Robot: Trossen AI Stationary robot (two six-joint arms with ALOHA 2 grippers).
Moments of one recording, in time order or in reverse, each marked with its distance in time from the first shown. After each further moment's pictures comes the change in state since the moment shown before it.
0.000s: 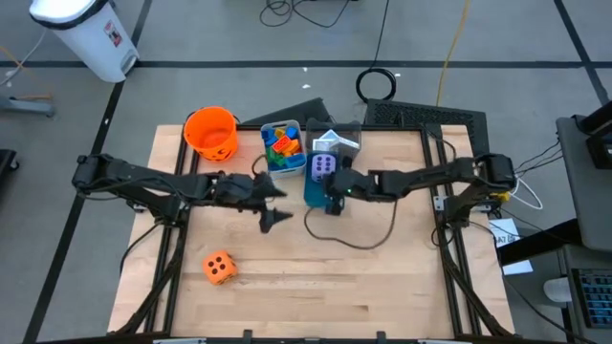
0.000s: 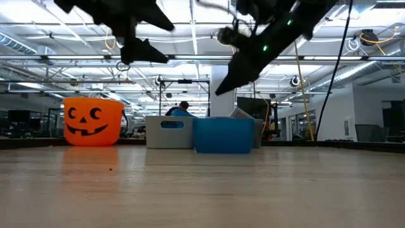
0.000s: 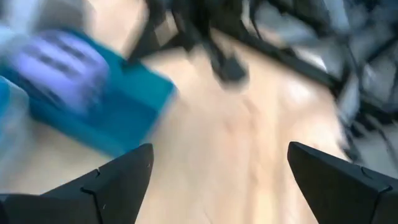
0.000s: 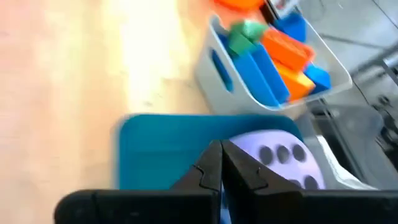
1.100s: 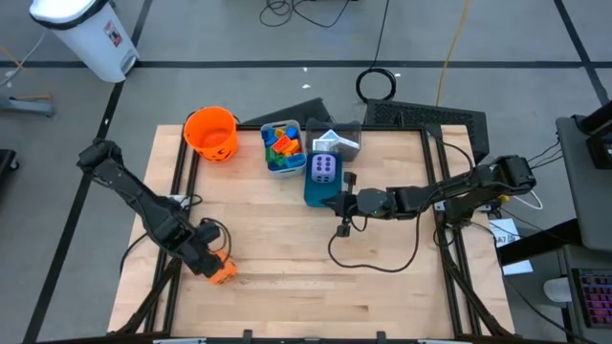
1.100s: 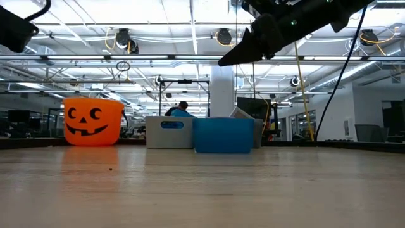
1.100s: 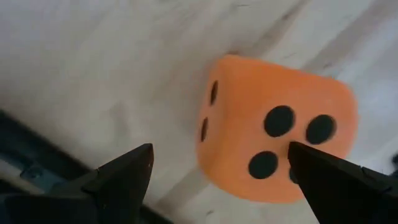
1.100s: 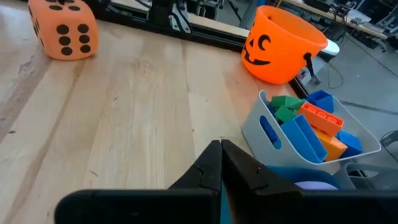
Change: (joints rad) left arm -0.672 -0.078 -0.007 -1.003 0.113 -1.082; right arm 0.203 -0.155 -0.170 0.263 0.001 -0.007
